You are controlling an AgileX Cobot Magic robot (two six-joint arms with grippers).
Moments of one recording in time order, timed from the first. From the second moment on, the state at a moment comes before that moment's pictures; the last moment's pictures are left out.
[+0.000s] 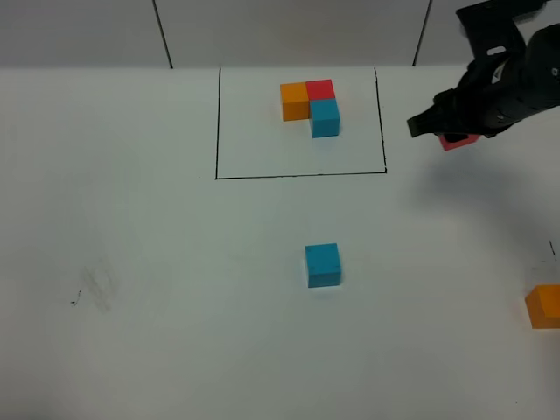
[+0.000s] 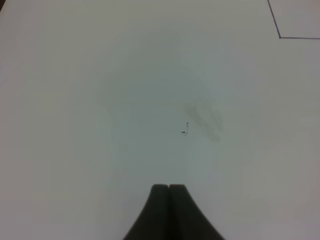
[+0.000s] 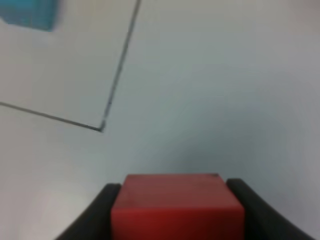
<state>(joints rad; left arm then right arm) 0.03 0.01 -0.51 0.00 1.08 -0.01 0.30 1.74 -1.23 -0.05 0.51 0.01</state>
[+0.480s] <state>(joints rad) 0.03 0.01 -0.51 0.00 1.08 -0.01 0.45 1.74 -1.23 0.02 0.53 0.01</state>
